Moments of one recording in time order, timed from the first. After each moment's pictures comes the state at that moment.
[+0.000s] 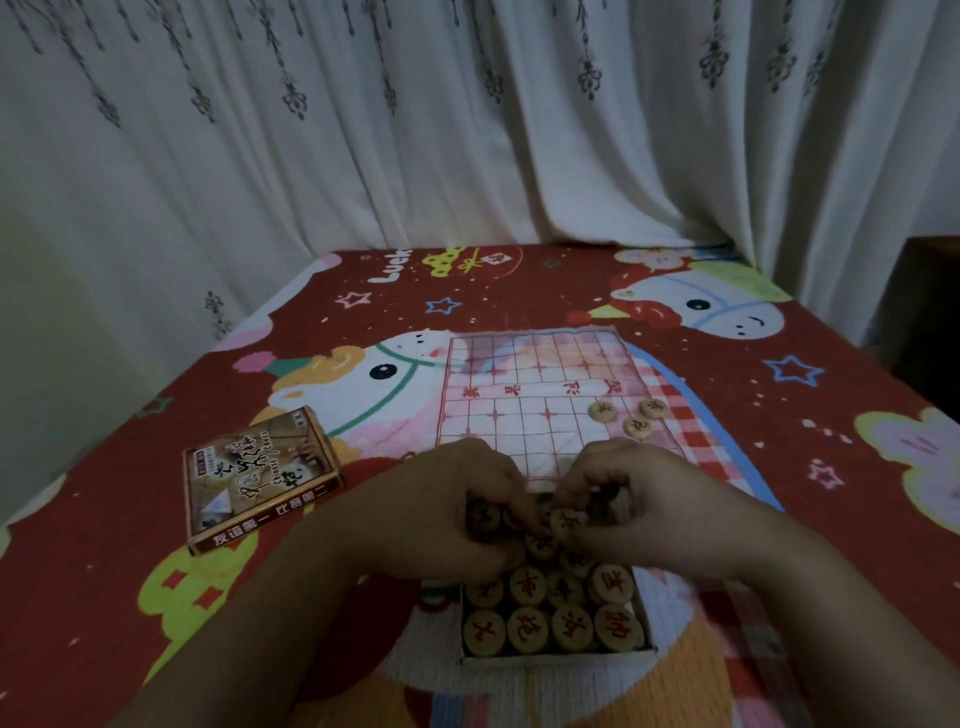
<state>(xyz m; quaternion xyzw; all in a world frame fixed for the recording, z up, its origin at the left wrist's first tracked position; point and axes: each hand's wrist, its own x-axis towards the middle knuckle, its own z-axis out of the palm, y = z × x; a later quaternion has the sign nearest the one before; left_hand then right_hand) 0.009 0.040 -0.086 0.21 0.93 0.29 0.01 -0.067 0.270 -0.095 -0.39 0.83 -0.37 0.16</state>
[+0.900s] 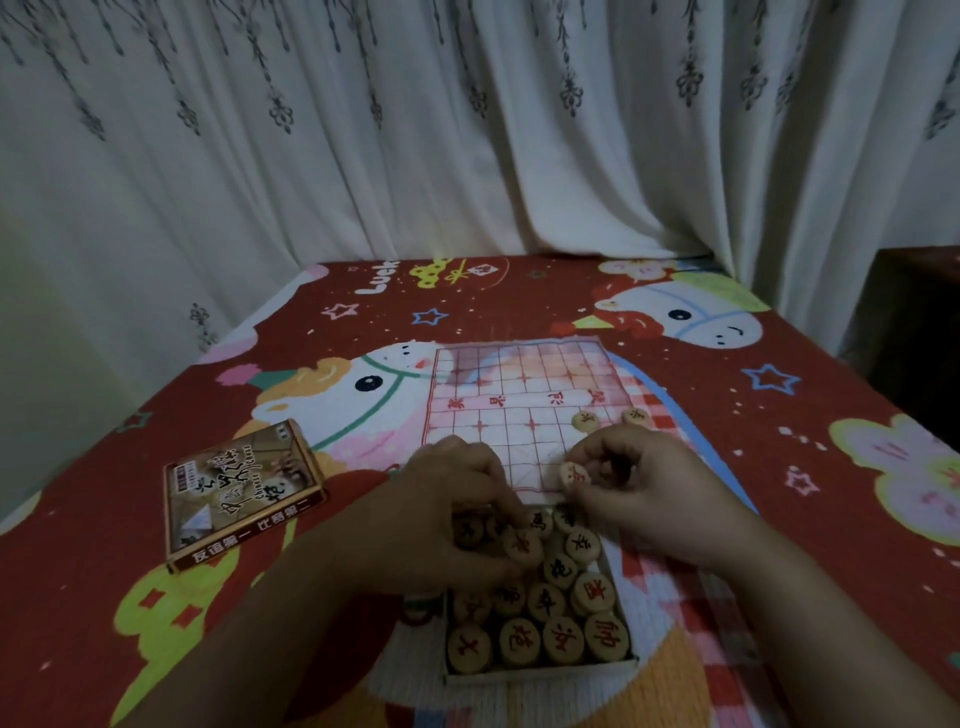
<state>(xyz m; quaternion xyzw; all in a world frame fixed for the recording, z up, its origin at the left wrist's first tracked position) 0.003 0.041 -0.099 0.22 0.94 0.26 -0.03 -0.080 0.278 -0.110 -0.28 0.85 -0.45 0.04</state>
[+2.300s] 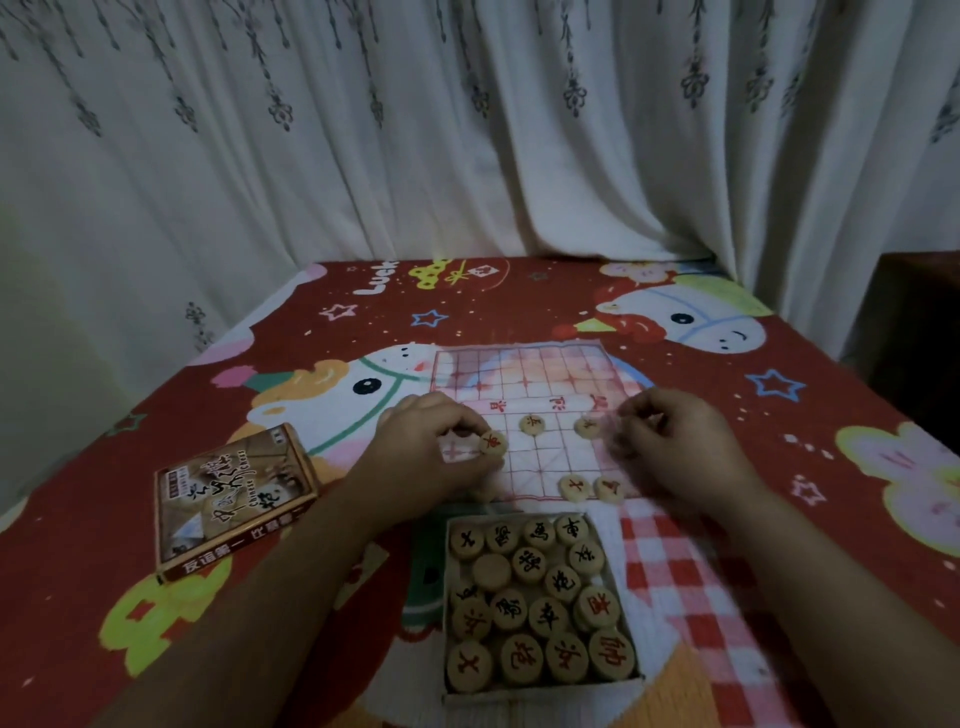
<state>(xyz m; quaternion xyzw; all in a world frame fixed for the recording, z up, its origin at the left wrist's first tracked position) -0.056 0.018 -0.122 0.07 0.94 0.29 -0.19 -0.149 0.282 -0.128 -0.16 0.89 -0.43 -0.08</state>
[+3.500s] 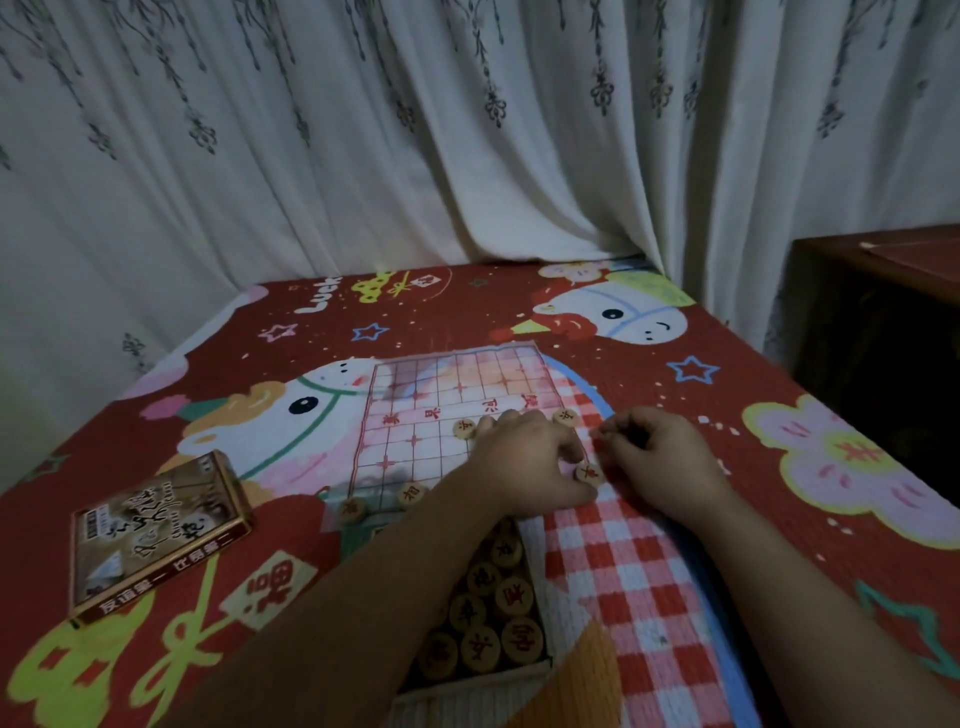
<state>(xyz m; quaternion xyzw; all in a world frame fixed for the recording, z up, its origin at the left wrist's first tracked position) -0.102 0.170 -0.106 0.10 0.98 0.14 0.00 -0.149 0.341 -0.154 -0.12 0.87 -0.46 -0.08</state>
